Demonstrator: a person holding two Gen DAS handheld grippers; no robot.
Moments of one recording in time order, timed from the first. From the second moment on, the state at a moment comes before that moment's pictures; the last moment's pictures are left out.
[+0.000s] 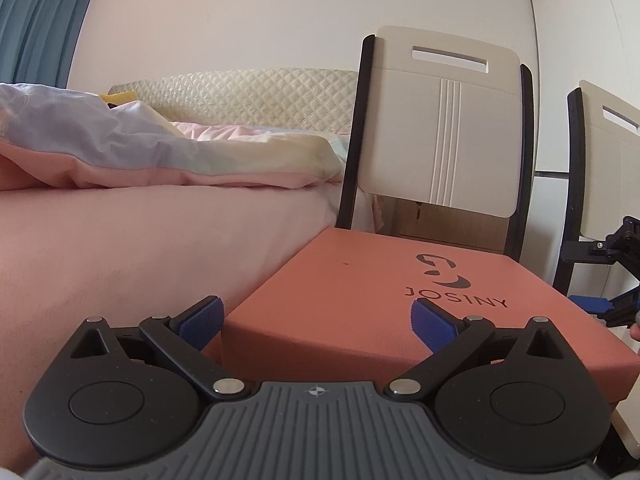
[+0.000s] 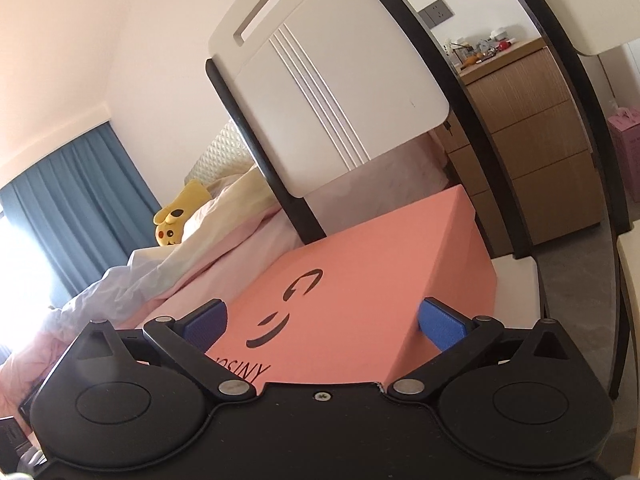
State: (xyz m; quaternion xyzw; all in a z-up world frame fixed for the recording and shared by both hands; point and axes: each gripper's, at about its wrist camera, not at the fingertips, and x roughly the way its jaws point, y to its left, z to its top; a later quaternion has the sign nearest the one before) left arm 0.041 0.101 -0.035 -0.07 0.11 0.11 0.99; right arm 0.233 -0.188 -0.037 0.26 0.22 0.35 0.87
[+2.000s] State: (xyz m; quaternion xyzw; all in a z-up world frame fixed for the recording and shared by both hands) left arm 0.024 0.086 -0.036 -0.06 0.12 0.05 0.99; right arm 0.193 -0.236 -0.009 0.20 0.17 0.22 0.94
